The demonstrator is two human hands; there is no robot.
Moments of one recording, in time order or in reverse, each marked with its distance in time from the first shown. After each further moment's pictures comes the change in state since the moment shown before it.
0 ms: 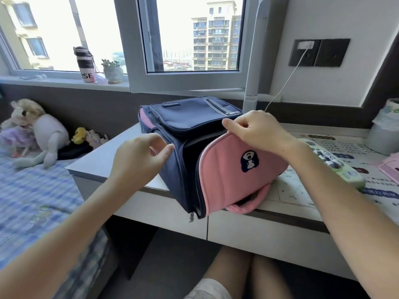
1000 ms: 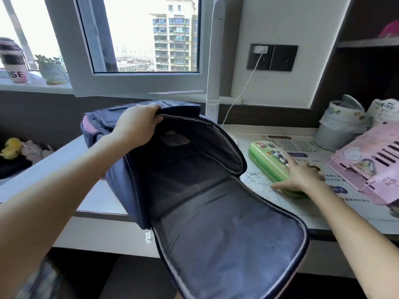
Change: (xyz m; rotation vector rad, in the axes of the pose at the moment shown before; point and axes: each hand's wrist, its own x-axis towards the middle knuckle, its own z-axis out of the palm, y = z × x) left_hand 0.139 0.027 0.081 0.164 -0.125 0.311; right_hand -0.084 0.185 0.022 -0.373 -0.329 0.982
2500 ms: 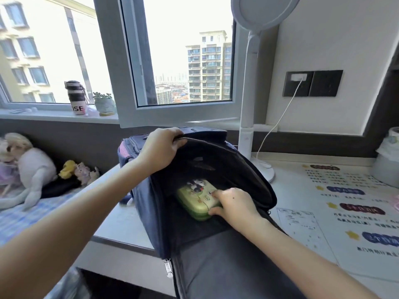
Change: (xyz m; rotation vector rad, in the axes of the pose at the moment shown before) left_hand 0.012 -0.023 -0.024 -0.189 0.058 -0.071; right_hand -0.068 -0.196 0.003 0.114 0.206 -0.815
